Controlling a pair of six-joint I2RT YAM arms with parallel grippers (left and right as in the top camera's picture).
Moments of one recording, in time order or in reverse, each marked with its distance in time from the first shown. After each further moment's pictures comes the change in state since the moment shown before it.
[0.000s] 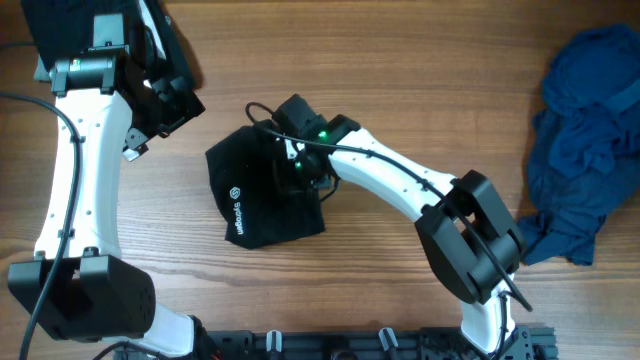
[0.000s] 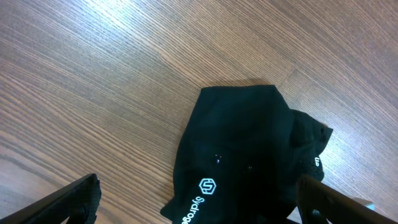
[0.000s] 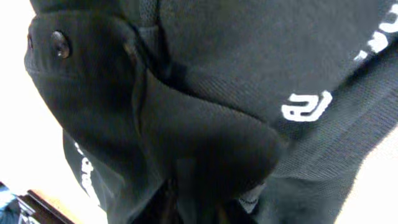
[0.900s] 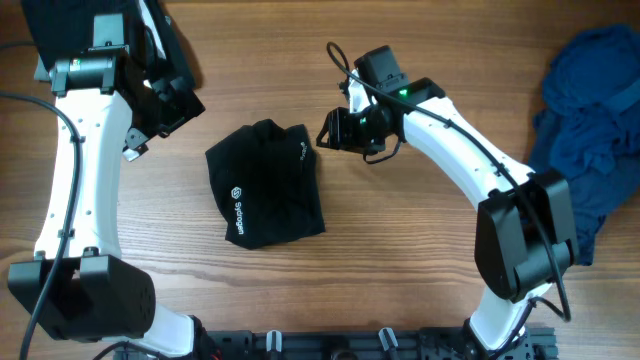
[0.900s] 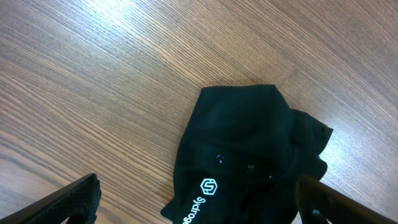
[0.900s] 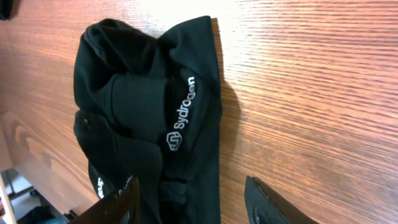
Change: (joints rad) left arm 0.000 0.000 0.000 0.000 0.000 0.000; right arm -0.293 -0.121 -0.056 0.027 -0.112 -0.102
